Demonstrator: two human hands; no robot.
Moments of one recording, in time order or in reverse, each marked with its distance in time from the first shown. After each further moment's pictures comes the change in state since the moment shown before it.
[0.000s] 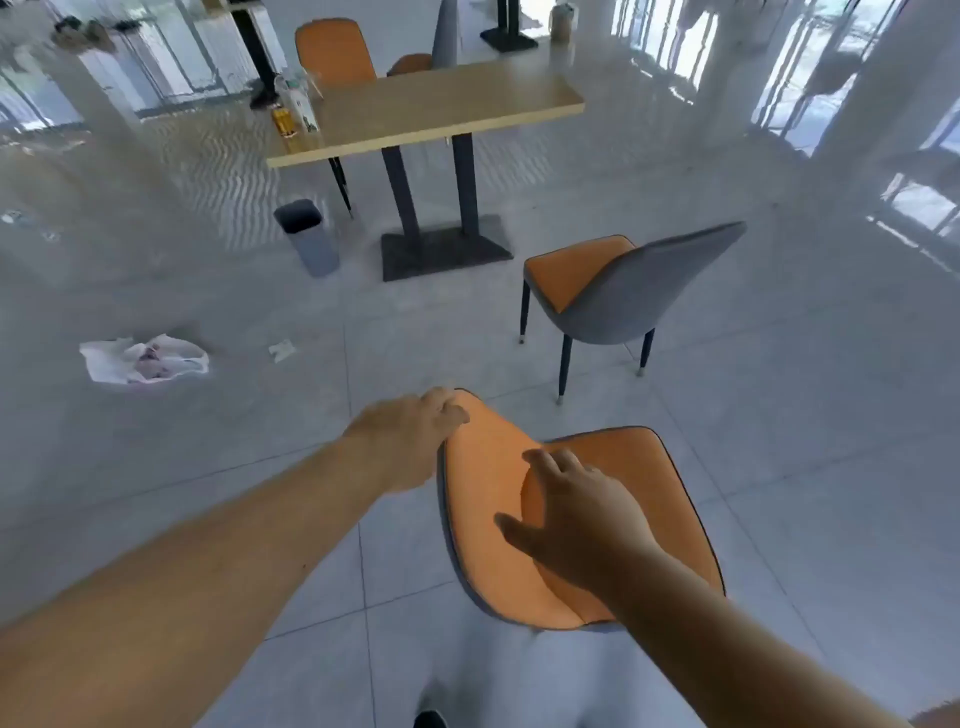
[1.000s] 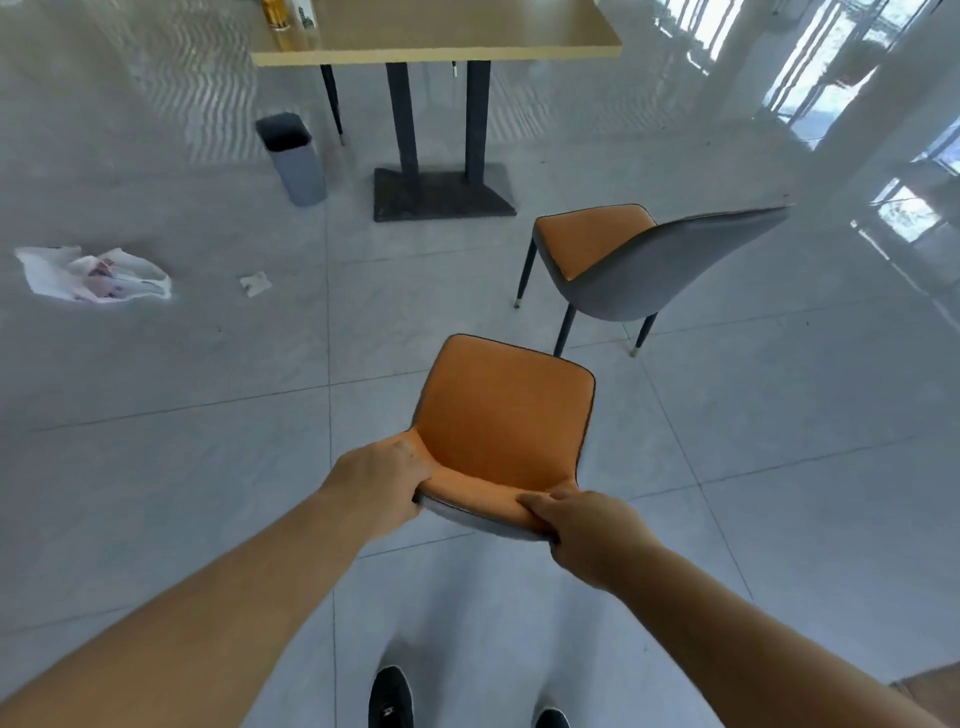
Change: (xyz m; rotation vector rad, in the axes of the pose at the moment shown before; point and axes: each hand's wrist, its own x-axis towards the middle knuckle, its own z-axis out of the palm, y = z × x) left_hand -0.018 -0.019 0.126 -0.201 -0.043 -0.089; right_hand 0.040 0.033 0.081 -0.174 -0.470 -0.064
